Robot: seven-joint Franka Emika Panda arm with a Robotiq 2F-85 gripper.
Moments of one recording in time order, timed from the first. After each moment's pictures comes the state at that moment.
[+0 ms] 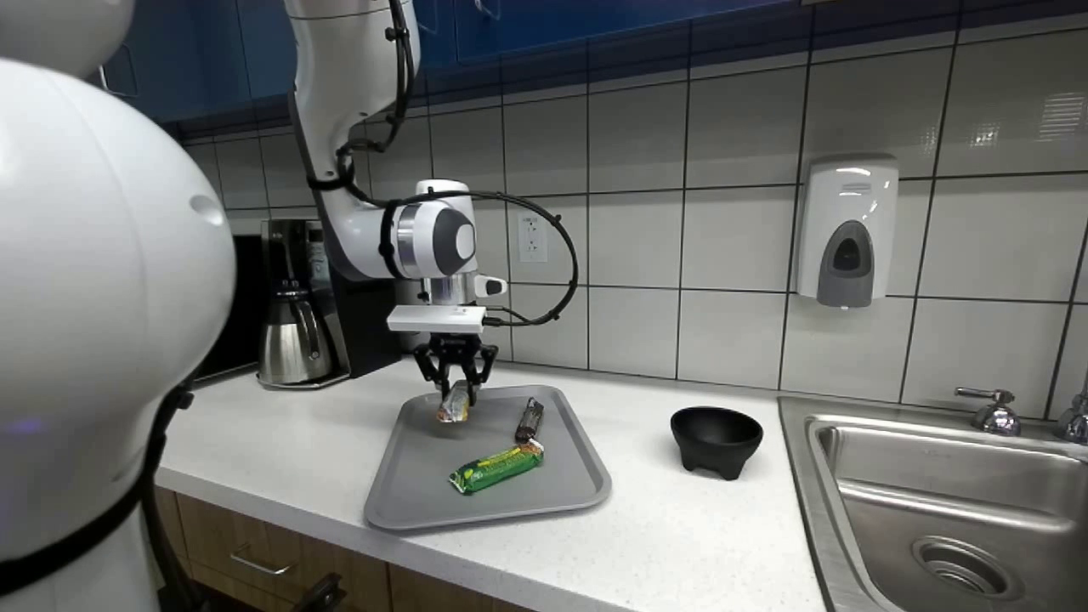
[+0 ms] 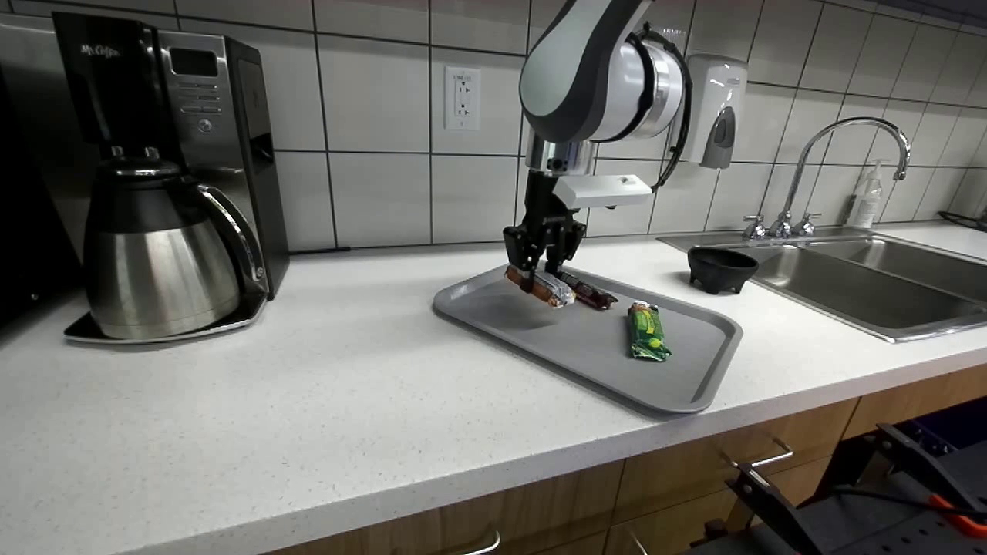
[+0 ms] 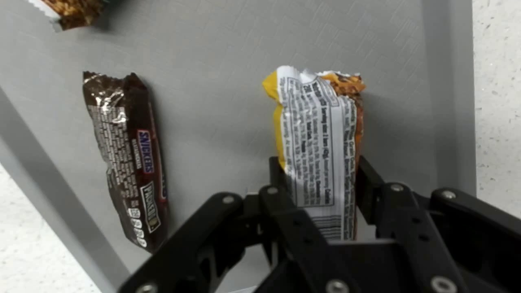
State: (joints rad) arm 0.17 0.35 0.08 -2.23 -0.05 2.66 -0.05
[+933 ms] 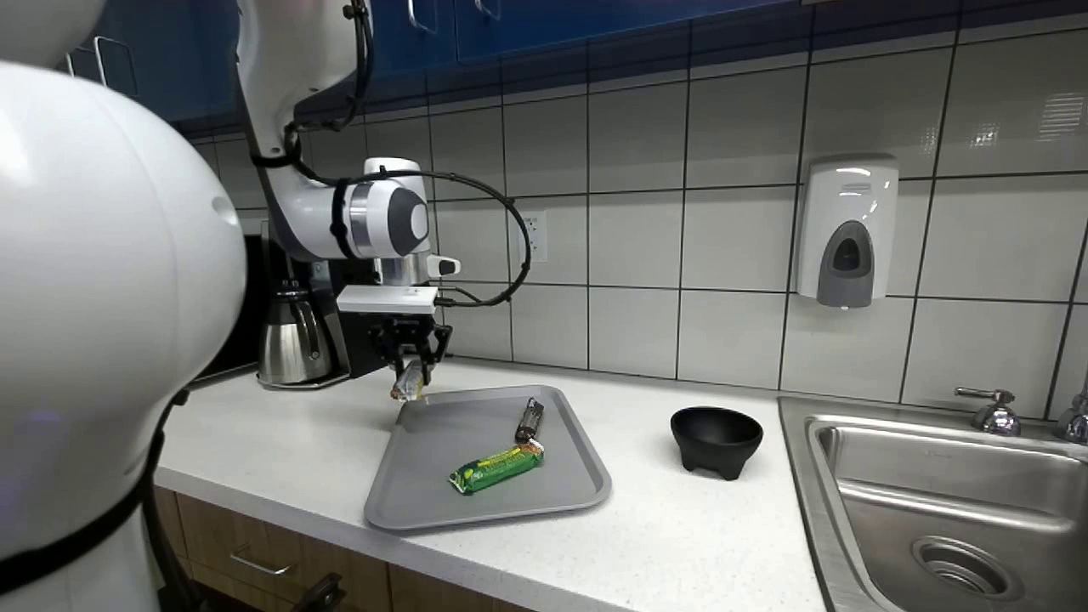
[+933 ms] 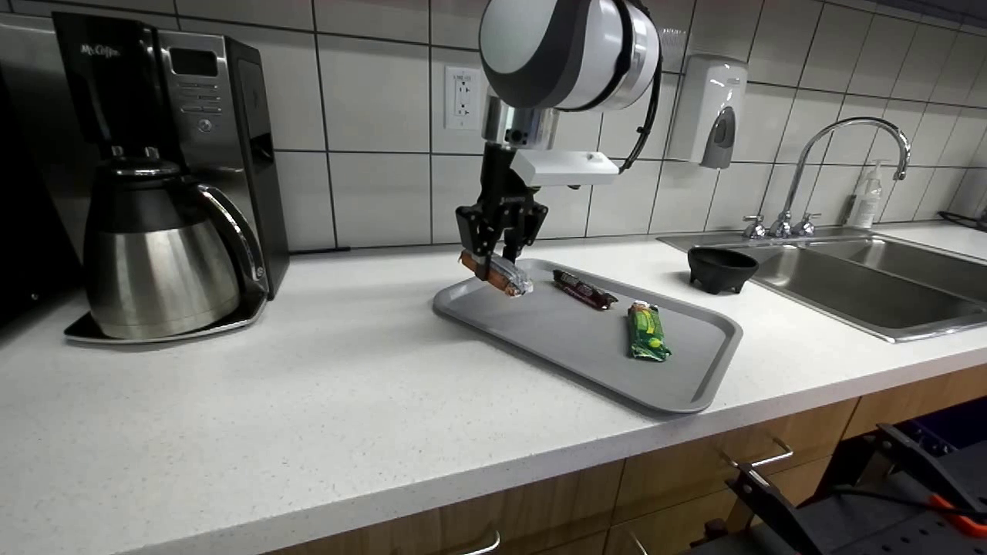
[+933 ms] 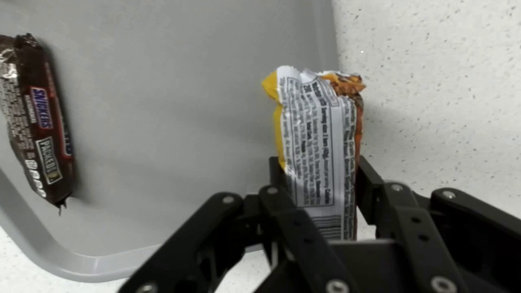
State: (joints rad) arm 0.24 0.28 0.15 -2.25 -0.05 2.66 0.01
